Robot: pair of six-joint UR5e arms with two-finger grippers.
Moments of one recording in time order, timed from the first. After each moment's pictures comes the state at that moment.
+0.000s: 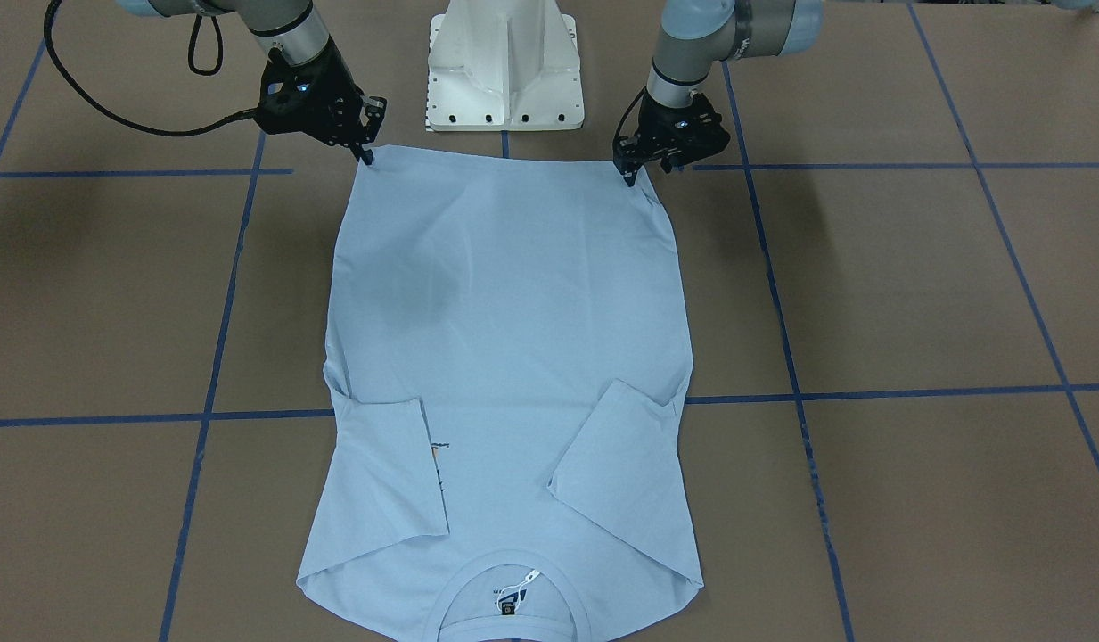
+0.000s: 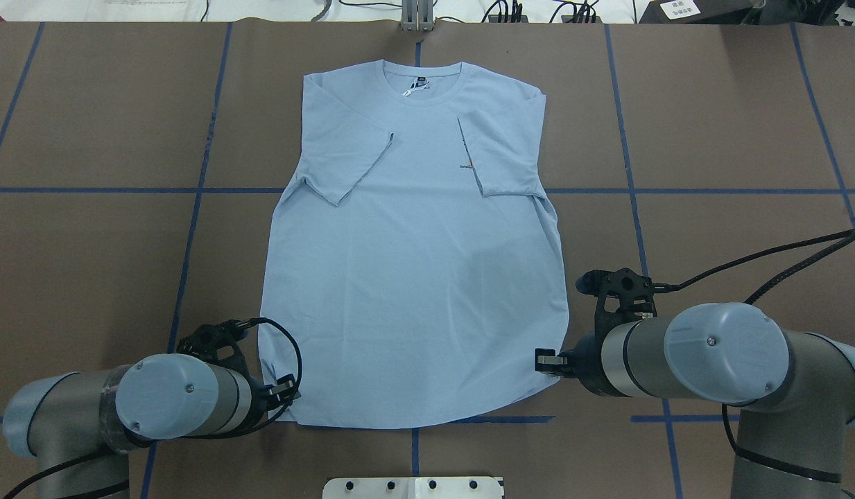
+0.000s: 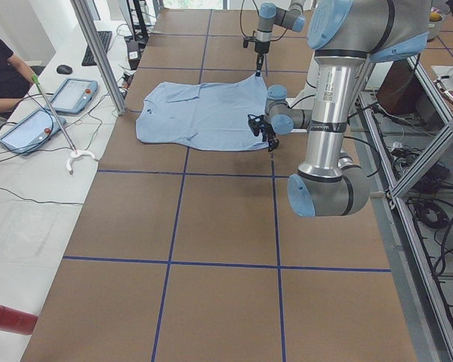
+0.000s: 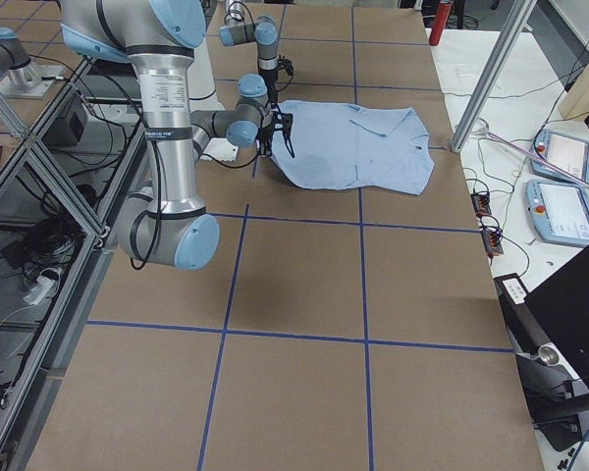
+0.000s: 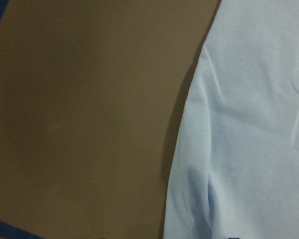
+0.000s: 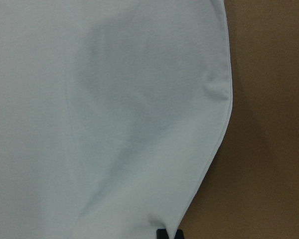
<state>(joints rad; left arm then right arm) -0.21 -1.77 -1.99 -1.76 -1.70 -1.83 0.32 -1.44 2.18 -1.34 1.75 1.47</state>
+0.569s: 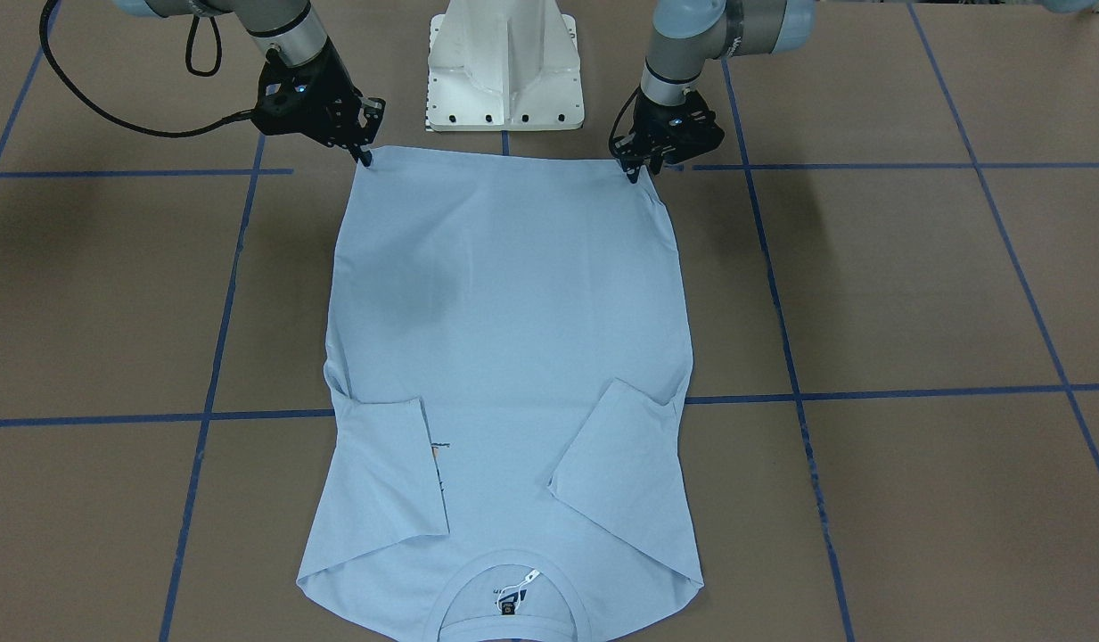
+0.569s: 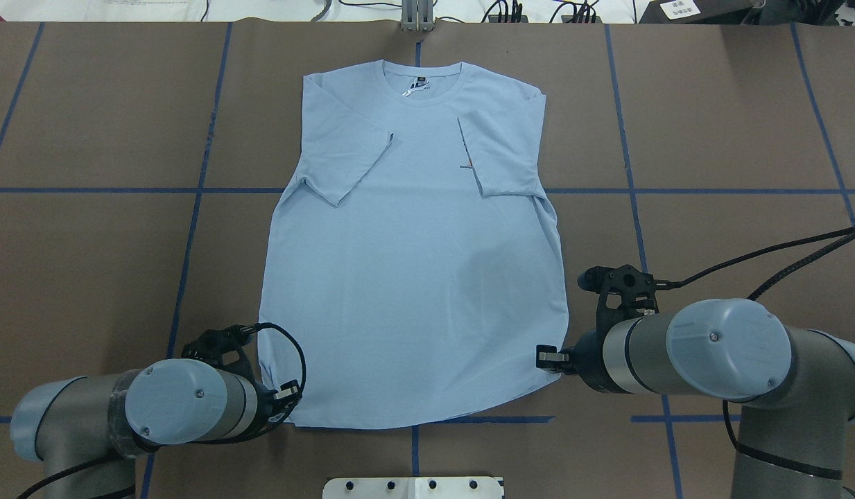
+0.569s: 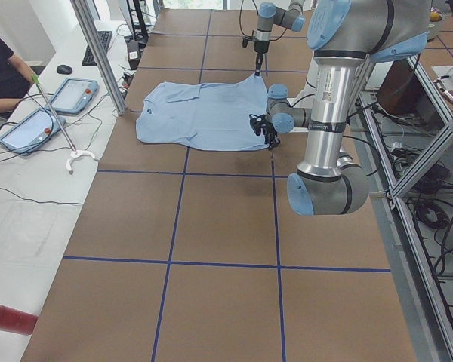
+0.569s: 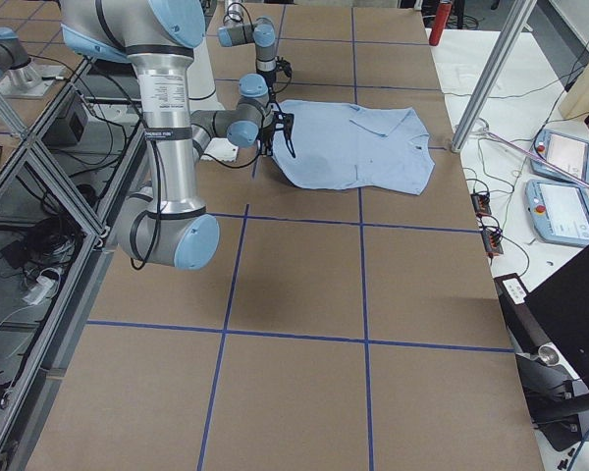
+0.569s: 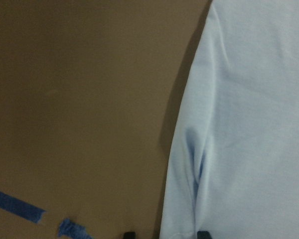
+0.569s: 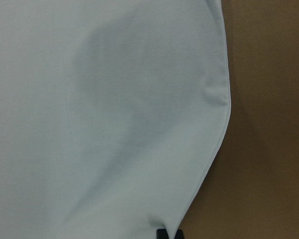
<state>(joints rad) -0.20 -1.79 -1.99 -1.74 -1.70 -1.83 0.33 -1.44 2.18 -1.34 1.75 1.47</state>
